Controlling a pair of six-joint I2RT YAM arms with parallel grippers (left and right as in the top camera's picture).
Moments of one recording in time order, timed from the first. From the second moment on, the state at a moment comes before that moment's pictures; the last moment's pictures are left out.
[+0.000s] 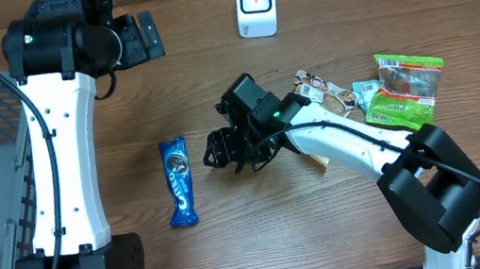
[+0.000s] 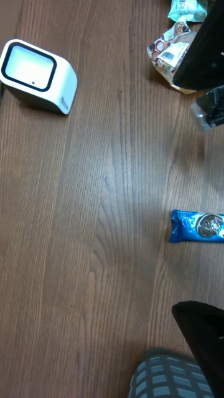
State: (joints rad) left arm -0.08 1.84 2.19 -1.37 0.00 -0.28; right arm 0.73 1.96 1.36 -0.48 -0.51 0.66
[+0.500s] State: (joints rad) left arm -0.08 1.84 2.19 -1.37 0.00 -0.28; right arm 0.76 2.00 1.36 -0.48 -0.50 0.68
